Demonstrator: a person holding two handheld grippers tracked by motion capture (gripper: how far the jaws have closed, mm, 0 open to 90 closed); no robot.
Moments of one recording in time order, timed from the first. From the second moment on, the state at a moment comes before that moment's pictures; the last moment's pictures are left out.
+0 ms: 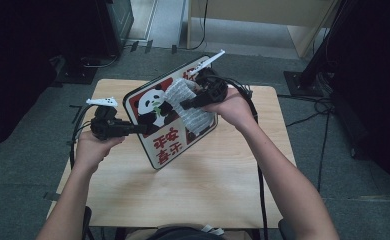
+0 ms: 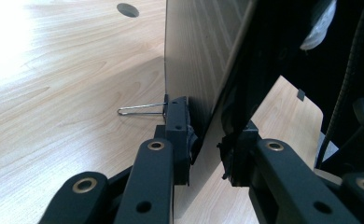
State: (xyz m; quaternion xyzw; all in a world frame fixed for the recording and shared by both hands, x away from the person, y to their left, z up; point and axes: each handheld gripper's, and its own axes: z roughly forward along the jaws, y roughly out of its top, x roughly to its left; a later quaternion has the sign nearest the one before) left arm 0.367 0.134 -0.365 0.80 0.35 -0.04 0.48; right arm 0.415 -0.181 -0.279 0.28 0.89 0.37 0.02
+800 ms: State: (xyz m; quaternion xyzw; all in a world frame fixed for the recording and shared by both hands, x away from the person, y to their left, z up) left arm 0.368 0.135 -0.365 0.80 0.34 -0.05 0.48; right arm 0.427 -0.146 -0.260 0.27 0.89 0.37 0.02
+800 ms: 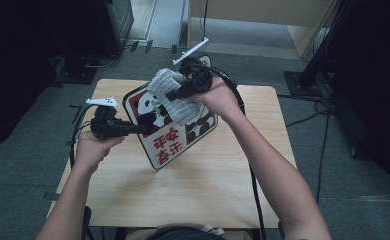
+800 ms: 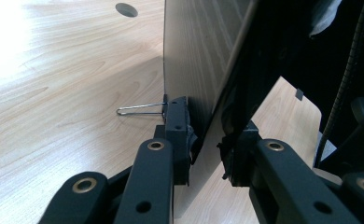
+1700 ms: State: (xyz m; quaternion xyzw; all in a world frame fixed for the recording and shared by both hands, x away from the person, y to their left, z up) left arm 0.368 0.135 -0.366 0.81 0.34 -0.05 0.48; right arm 0.422 -0.154 -0.305 0.27 0.89 0.38 0.00
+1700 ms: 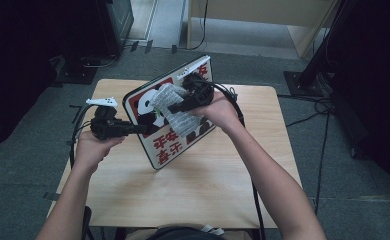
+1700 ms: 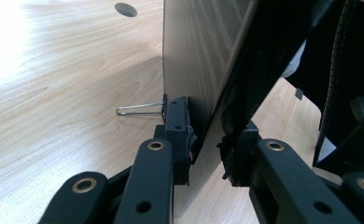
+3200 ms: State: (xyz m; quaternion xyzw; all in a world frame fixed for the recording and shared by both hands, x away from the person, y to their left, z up) left arm 0.368 0.134 -0.366 0.81 0.34 -0.05 0.48; right arm 0.408 -0.169 -0.389 0.28 0.89 0.37 -0.04
